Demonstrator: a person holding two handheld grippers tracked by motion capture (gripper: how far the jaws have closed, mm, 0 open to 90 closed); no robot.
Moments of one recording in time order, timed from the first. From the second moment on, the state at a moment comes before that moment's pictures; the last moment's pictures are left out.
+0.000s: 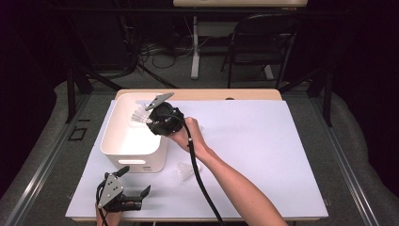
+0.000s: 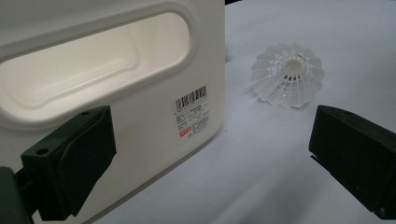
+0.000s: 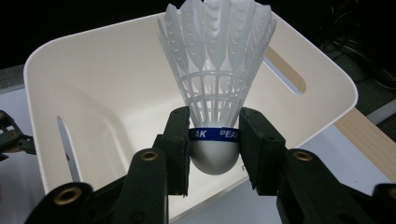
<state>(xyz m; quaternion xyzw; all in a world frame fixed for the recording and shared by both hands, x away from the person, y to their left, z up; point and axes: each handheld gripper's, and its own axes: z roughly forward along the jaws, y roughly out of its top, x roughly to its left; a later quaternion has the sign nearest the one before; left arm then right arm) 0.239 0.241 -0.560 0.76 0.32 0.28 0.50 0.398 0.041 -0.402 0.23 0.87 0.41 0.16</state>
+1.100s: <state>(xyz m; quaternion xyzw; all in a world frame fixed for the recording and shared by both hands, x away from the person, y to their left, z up) 0.239 0.240 -0.560 0.76 0.31 0.28 0.50 0.394 -0.033 -0.410 0.28 0.85 0.42 0.15</state>
